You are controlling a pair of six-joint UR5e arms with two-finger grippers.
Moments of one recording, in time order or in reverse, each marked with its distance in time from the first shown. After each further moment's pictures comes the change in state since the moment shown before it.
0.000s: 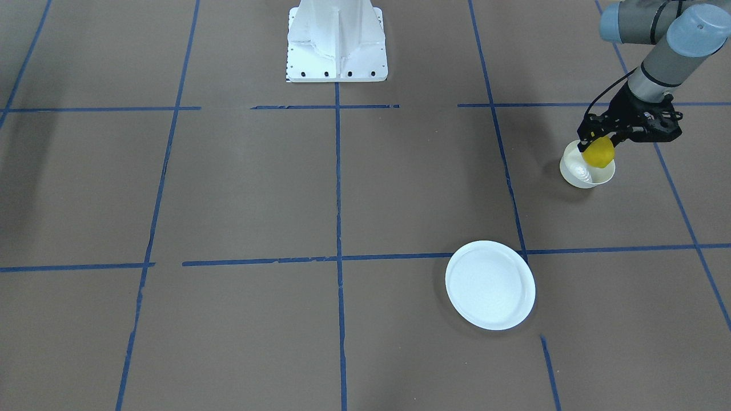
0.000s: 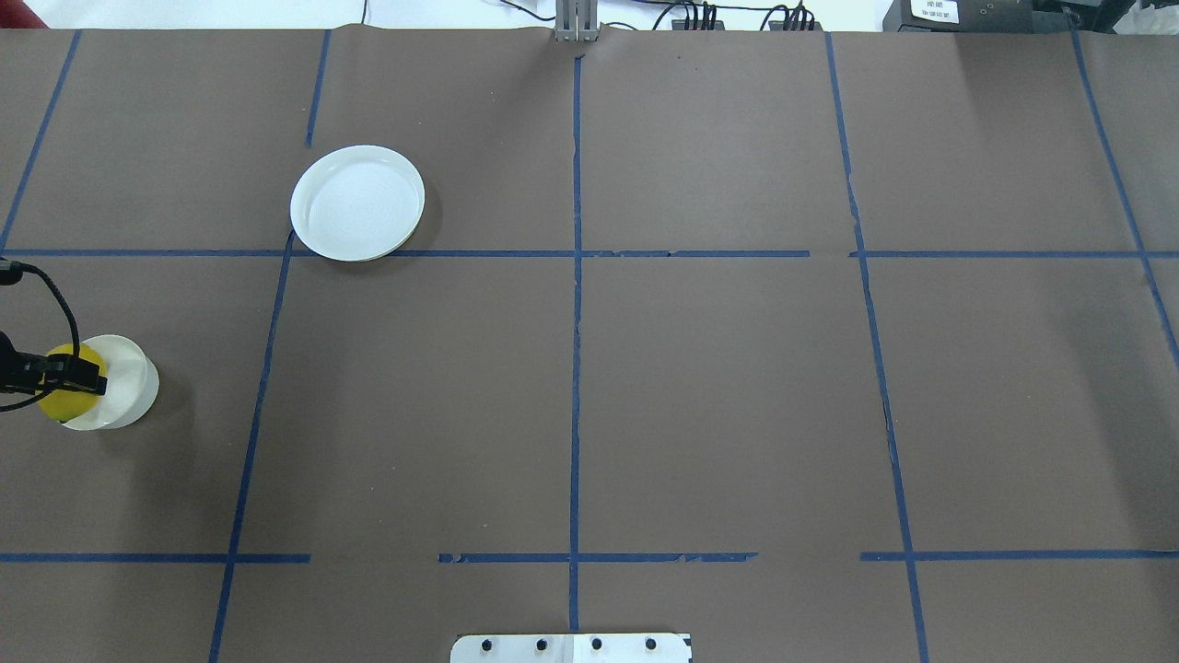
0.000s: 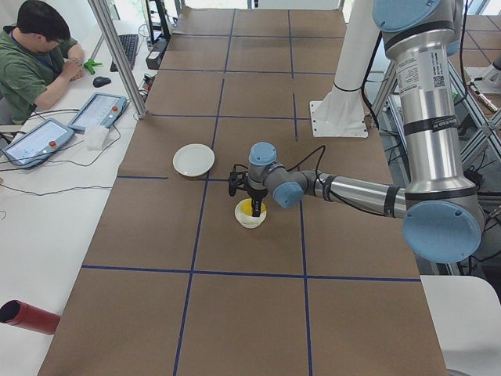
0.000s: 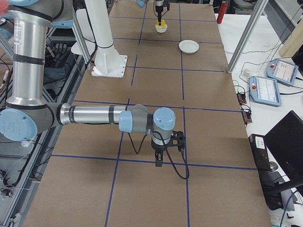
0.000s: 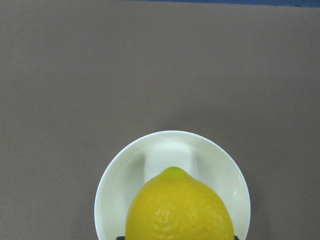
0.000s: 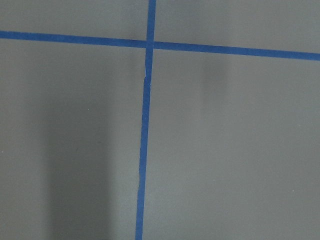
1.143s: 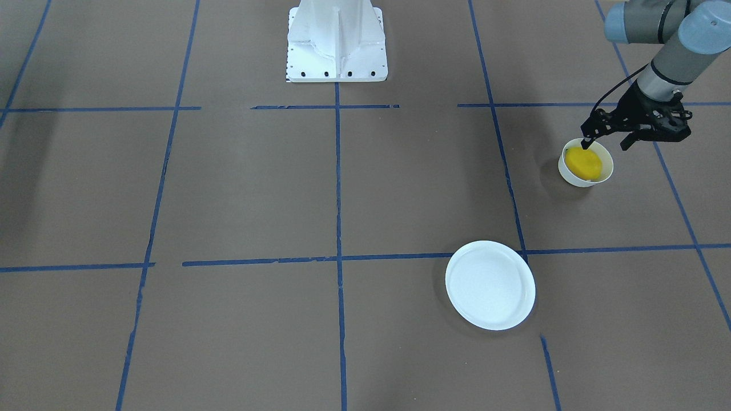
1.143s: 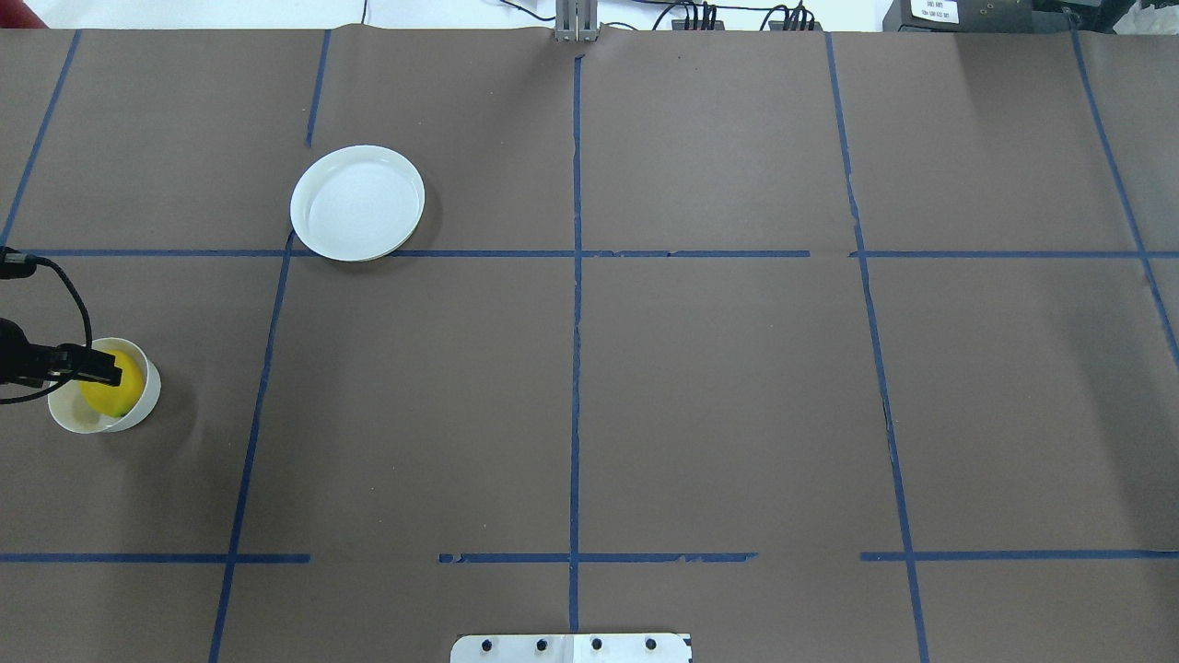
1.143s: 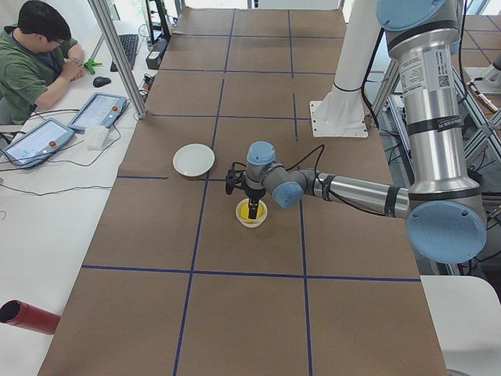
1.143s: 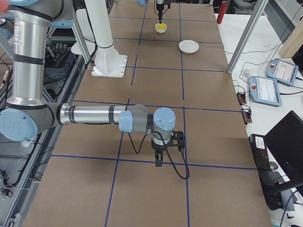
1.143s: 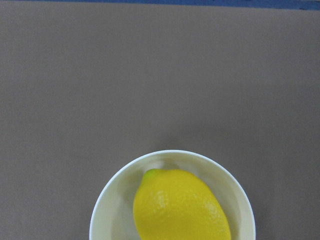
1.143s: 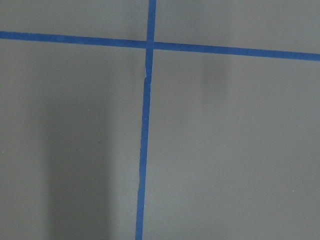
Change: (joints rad) left arm -0.075 0.025 -0.028 0.007 -0.031 0.140; right arm 0.000 0.001 0.000 0.000 0.000 0.000
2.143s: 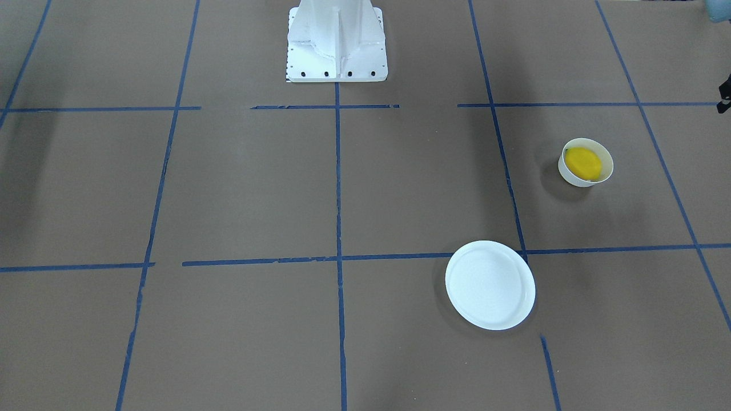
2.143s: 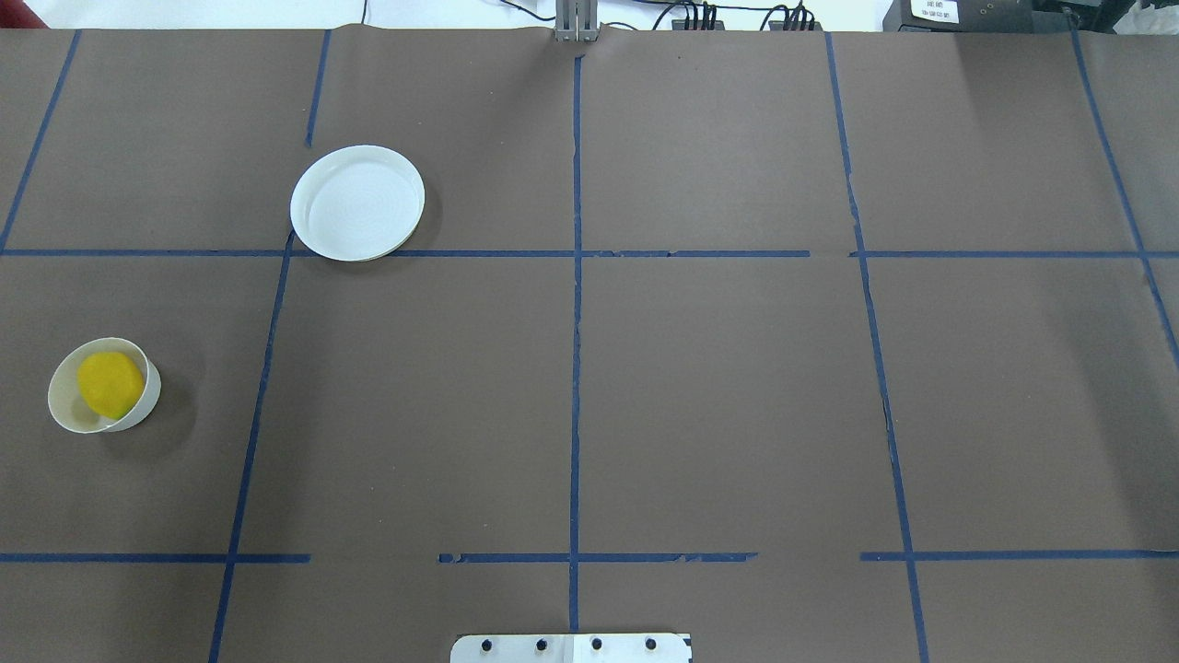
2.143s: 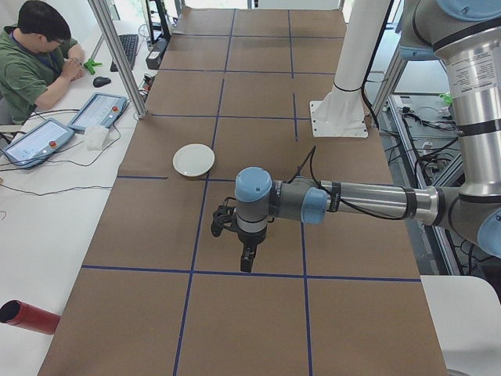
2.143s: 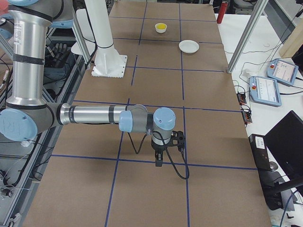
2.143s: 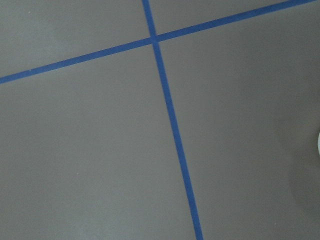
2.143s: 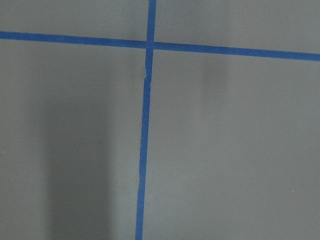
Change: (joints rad) left arm -0.561 0.036 -0.006 0.556 -0.144 0.865; right arm 0.000 0.000 0.000 0.000 0.000 0.000
